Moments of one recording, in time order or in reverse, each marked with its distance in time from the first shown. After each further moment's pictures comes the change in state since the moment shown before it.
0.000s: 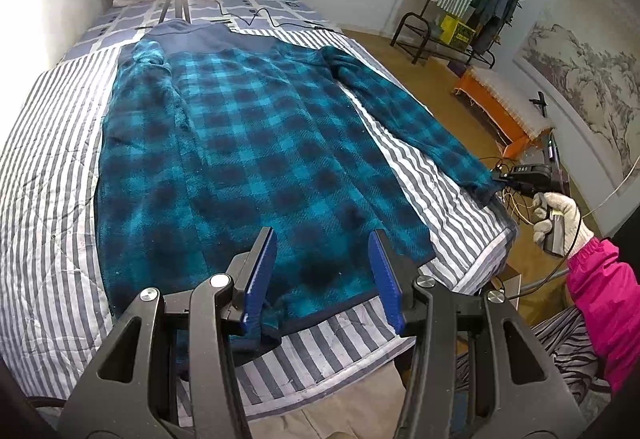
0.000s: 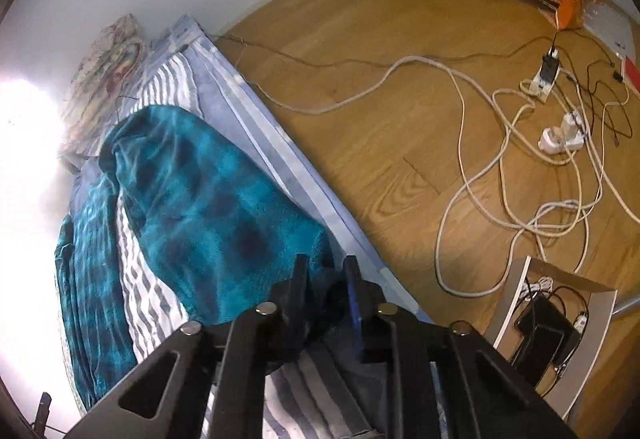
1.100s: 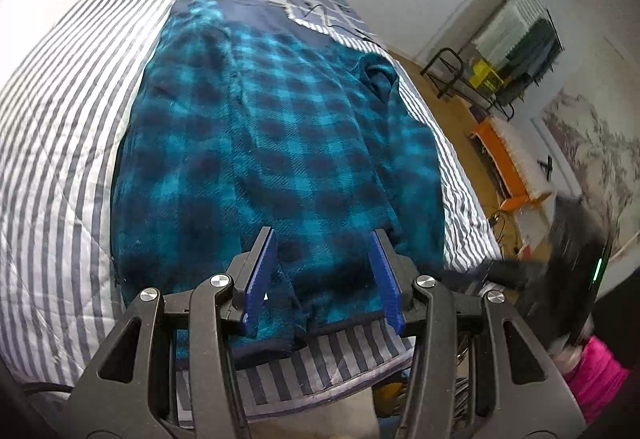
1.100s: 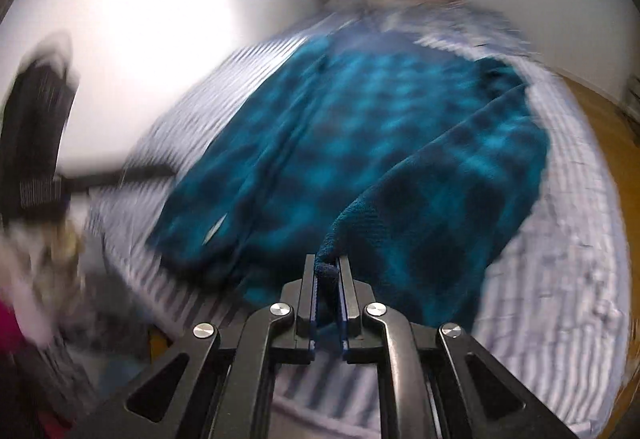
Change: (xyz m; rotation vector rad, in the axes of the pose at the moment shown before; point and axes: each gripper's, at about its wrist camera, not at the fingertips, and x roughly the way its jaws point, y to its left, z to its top) left arm 0.002 0.067 -0.007 -0.289 -0.017 -0.034; right arm -0.032 0.318 -0.223 -0.981 0.110 0.334
